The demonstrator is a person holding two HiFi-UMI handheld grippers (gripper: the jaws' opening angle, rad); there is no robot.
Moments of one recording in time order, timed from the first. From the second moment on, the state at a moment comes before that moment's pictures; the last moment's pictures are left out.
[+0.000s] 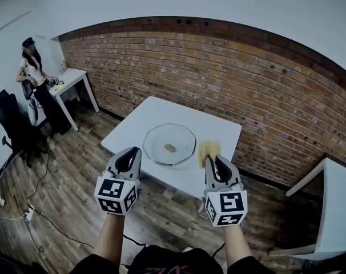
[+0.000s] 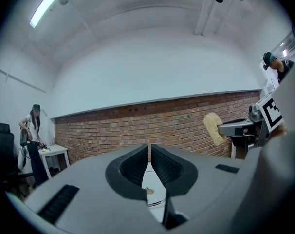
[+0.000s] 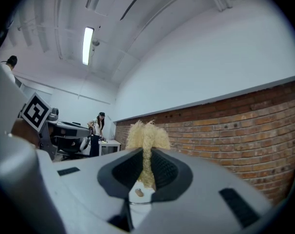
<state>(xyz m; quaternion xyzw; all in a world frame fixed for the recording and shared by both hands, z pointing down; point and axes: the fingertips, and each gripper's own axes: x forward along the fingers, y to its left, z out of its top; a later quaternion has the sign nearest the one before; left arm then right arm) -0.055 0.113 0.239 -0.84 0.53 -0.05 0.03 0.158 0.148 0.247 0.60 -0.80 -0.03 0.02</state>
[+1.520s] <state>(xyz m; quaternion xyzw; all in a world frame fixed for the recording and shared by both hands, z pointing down) -0.070 -0.050 0.300 -0.86 0.51 -0.06 -0.02 0.149 0.002 0.289 0.62 -0.78 -0.01 0.07</state>
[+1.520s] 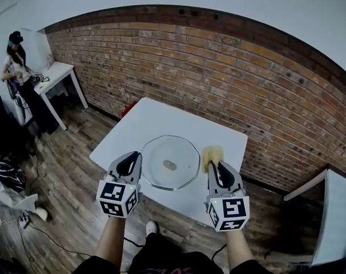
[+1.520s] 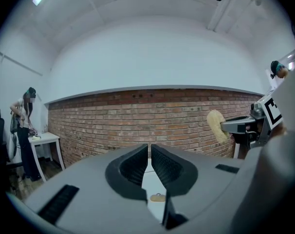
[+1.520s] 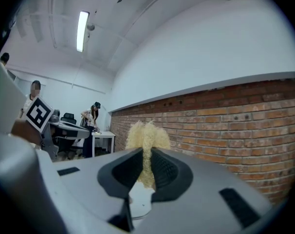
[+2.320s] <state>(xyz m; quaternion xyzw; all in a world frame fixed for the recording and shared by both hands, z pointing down) -0.120 -0.187 0.338 -0.89 0.44 -0.08 -0.06 0.084 -0.108 0.302 0.68 -0.73 0.00 0.10</state>
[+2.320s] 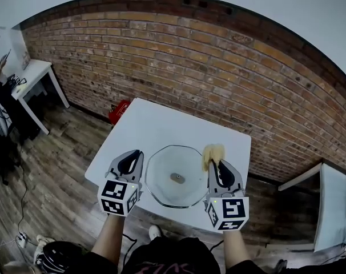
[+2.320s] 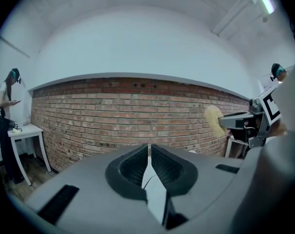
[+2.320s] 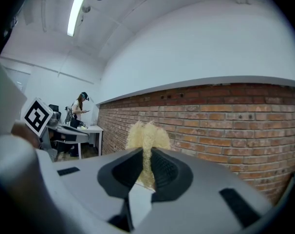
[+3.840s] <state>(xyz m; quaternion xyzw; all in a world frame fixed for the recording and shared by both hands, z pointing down) -0.083 -0.221 0.362 -0.89 0.44 -0.12 -0.07 0.124 -0.145 0.327 0.67 -0.74 0.04 0.10</state>
